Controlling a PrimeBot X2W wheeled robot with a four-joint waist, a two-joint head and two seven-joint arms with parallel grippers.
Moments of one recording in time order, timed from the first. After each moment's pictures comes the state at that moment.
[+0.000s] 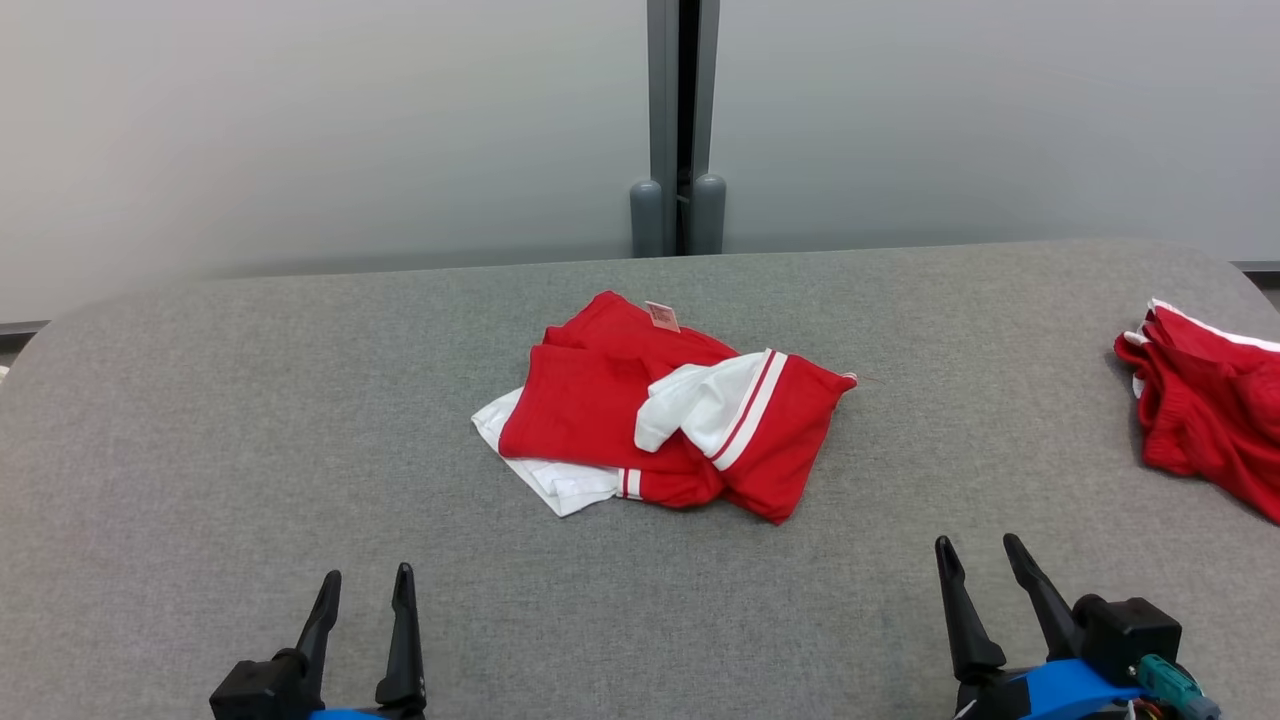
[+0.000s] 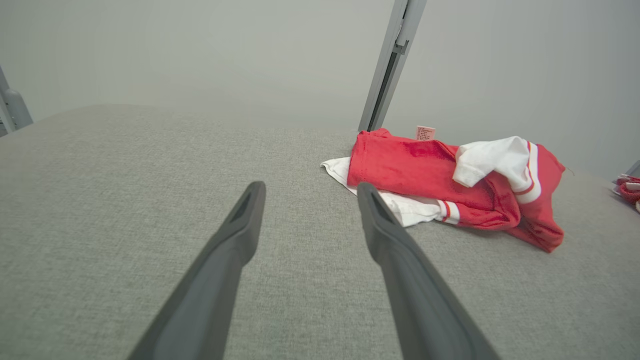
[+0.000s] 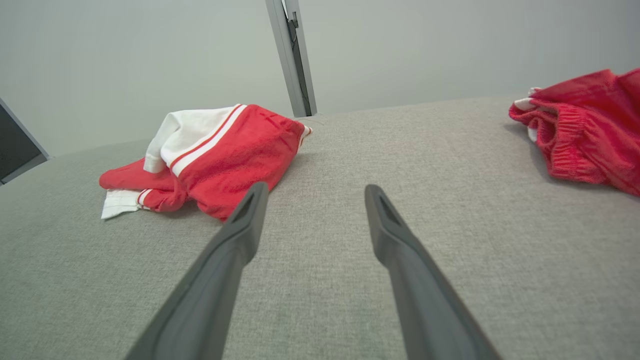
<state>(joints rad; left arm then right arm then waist) 0.03 0.06 -0.08 0.34 -0.26 -0.11 -0.26 -0.06 -0.05 0.03 0.40 0.21 0.13 -0.26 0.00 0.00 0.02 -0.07</state>
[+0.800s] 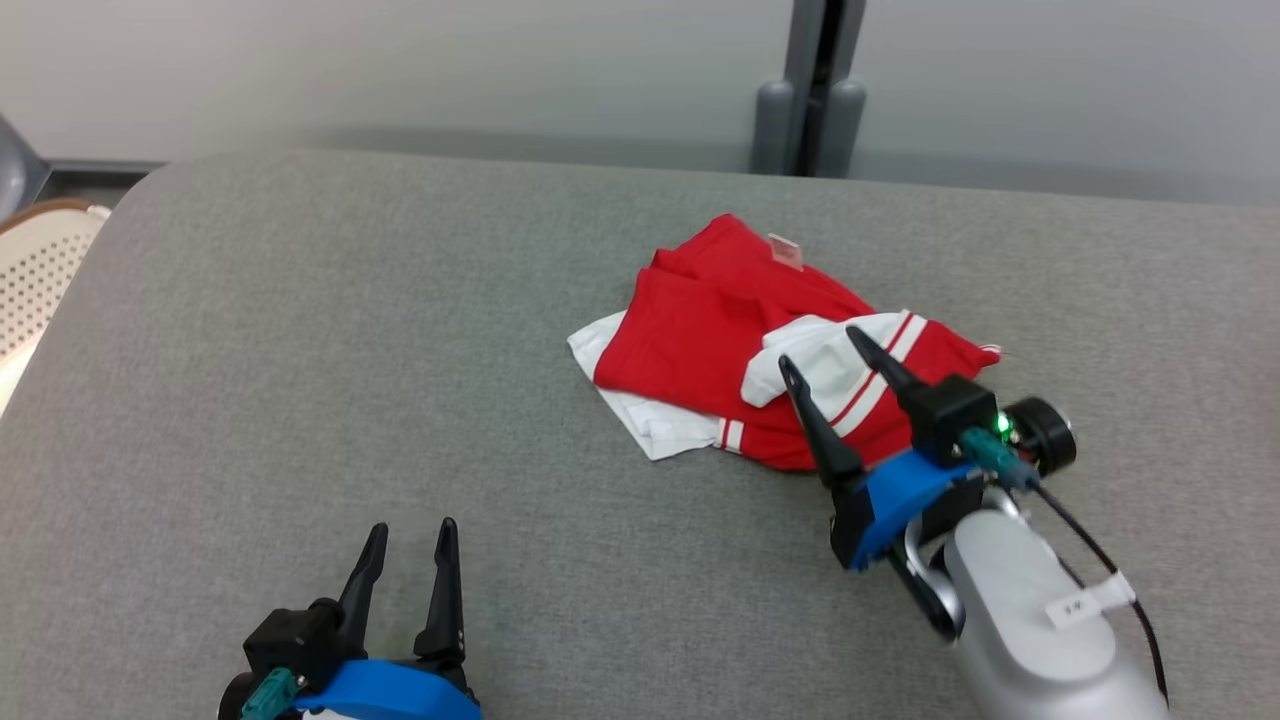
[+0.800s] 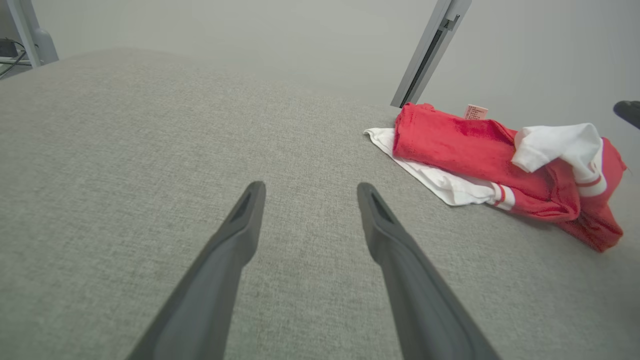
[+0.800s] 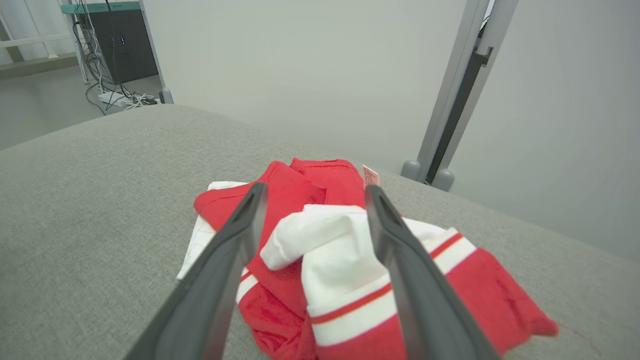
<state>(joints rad) -0.04 0.05 -0.14 0.39 -0.32 -0.12 -0.26 -0.49 -0.05 0.26 0.64 0.06 0.13 -0.26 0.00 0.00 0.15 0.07</state>
